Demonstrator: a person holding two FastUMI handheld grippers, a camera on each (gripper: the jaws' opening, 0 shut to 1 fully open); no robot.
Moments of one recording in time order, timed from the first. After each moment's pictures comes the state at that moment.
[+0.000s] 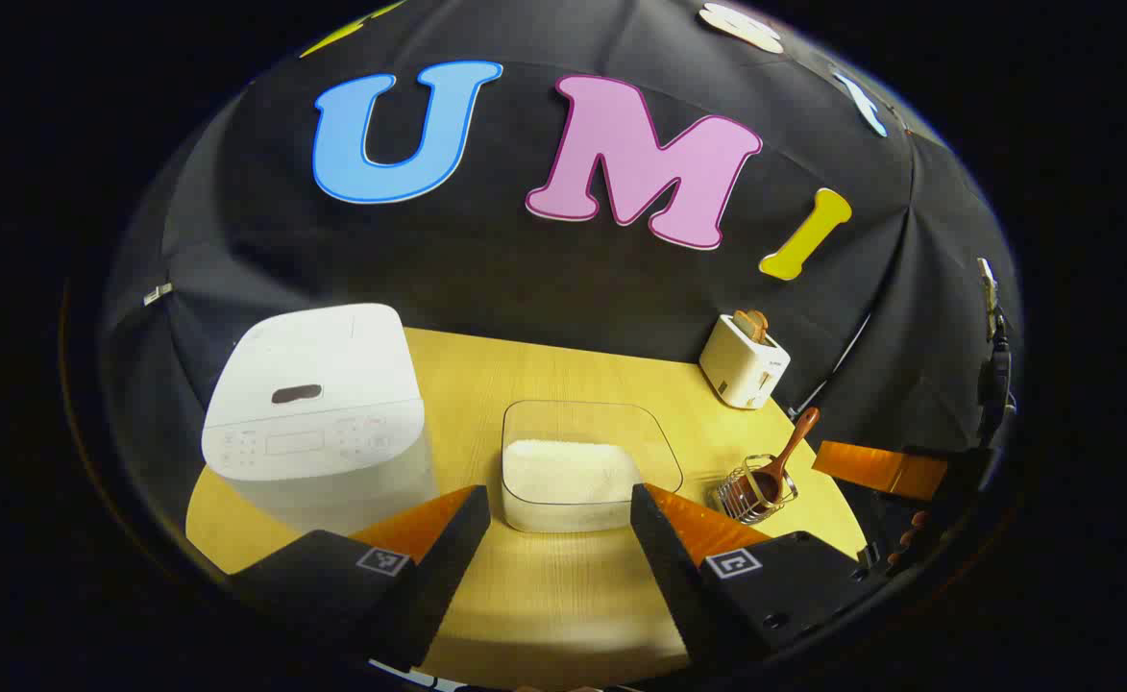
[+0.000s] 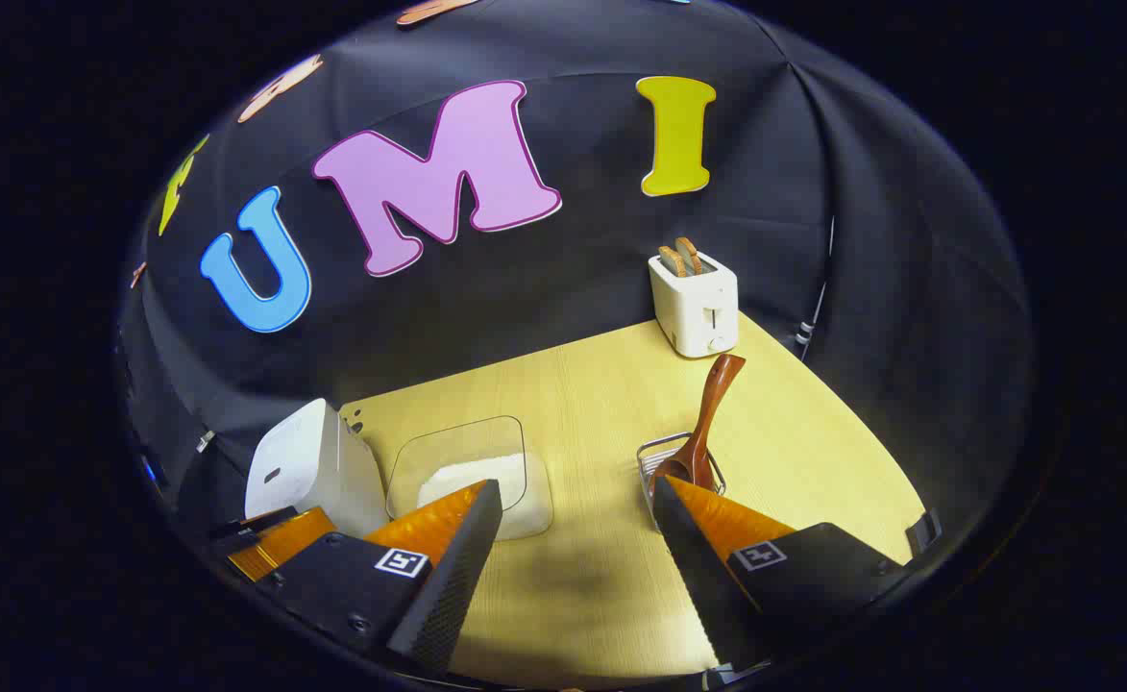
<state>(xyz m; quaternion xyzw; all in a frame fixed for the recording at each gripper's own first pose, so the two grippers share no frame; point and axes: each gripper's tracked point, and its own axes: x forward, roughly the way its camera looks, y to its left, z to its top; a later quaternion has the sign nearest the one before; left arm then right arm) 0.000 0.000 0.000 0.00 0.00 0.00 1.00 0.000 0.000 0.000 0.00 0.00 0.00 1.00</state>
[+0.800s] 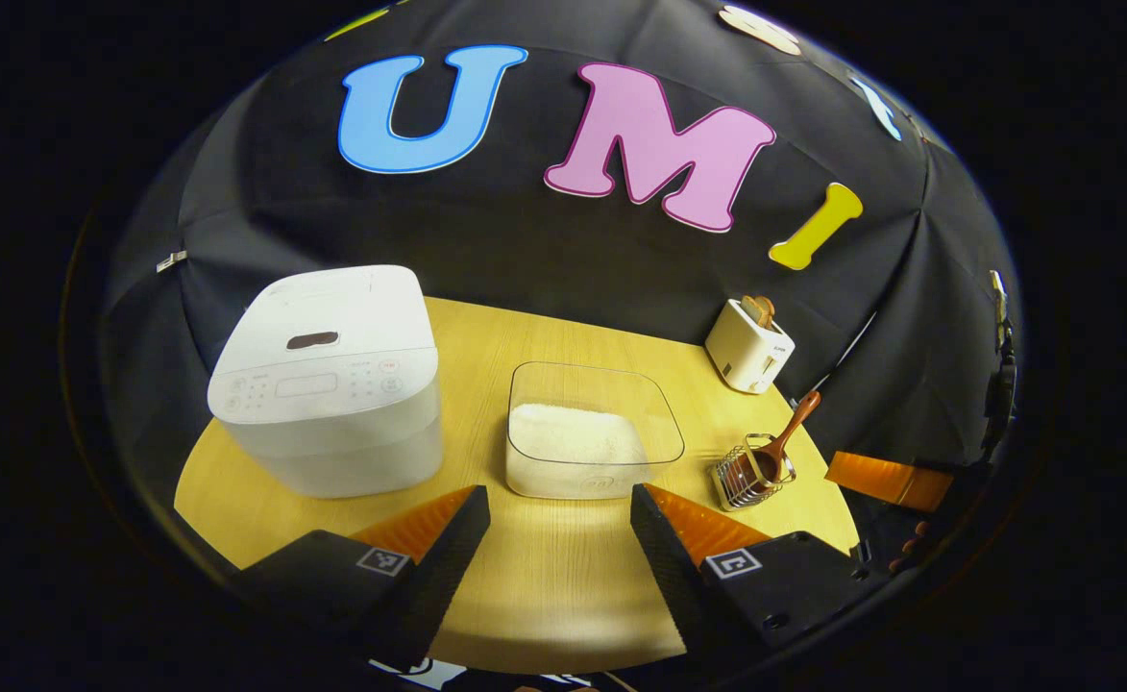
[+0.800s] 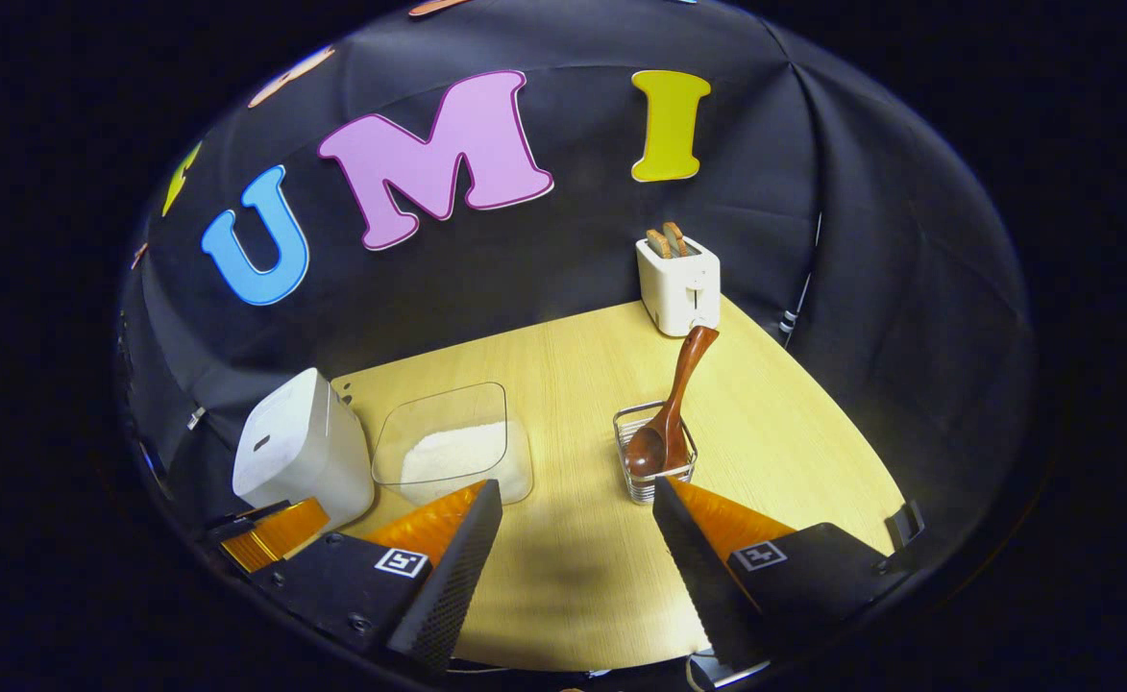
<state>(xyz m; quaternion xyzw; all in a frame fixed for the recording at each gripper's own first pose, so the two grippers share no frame) -0.017 0.002 -0.036 -0.03 0.03 0.01 1.00 -0.025 -0.017 -0.029 -0.02 0.03 -0.02 1.00</state>
